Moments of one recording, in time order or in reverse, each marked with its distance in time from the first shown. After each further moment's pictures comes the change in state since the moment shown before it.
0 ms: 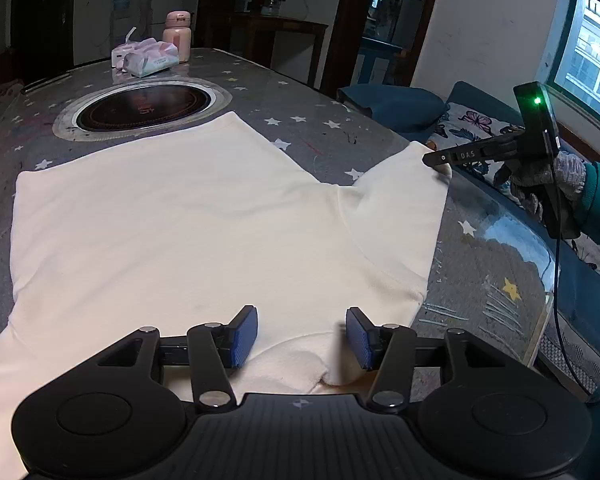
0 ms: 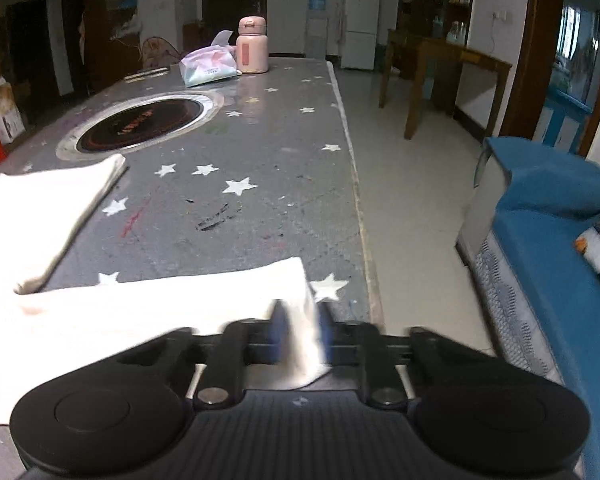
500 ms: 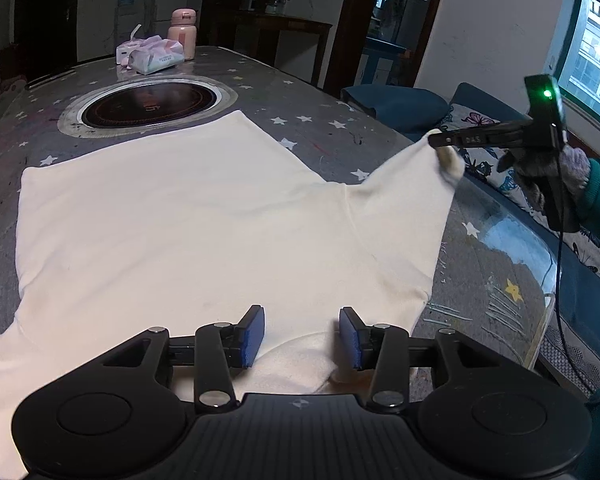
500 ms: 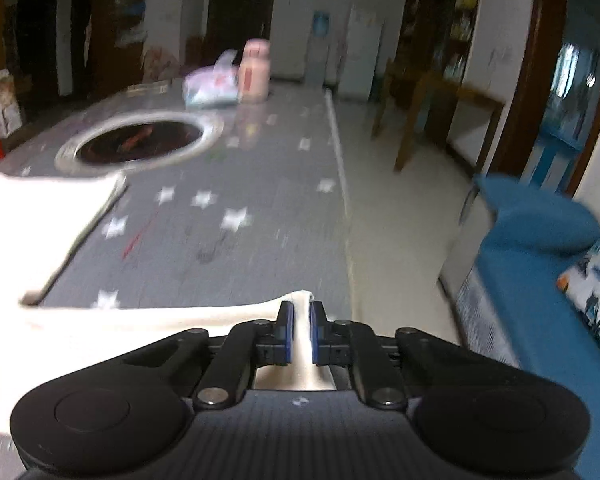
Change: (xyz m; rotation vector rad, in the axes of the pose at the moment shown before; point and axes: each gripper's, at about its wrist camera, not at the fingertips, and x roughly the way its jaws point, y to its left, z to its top) left arm -0.003 0.004 -0.001 -0.010 0.003 0.004; right arm -0.012 0.009 0.011 -0.048 -0.094 -0.041
